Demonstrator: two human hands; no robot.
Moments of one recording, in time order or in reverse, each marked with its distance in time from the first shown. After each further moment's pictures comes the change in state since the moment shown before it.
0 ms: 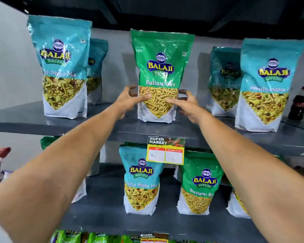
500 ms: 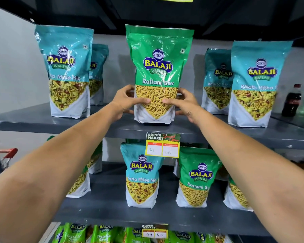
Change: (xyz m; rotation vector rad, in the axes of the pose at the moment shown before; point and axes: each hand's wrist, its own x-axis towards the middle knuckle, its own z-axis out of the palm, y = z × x) left_hand -0.047 0.025 -0.003 0.007 -0.027 0.063; right_hand -0.057 -0.033 0.000 0.054 -0.048 -0.095
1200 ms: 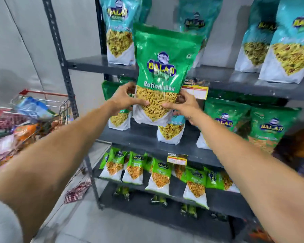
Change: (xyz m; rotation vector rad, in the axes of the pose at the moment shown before) left_hand -0.240 -0.038 -0.076 0.226 0.038 -0.173; right_hand -0.206 0.032 0.097 0.020 -0.234 0.142
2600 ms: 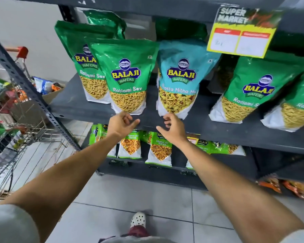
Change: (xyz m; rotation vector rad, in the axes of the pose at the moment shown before) left_hand 0.063 -0.287 0.079 0.334 0.074 -0.311; right_hand 0.038 0.267 0.087 -0.423 0.116 0.153
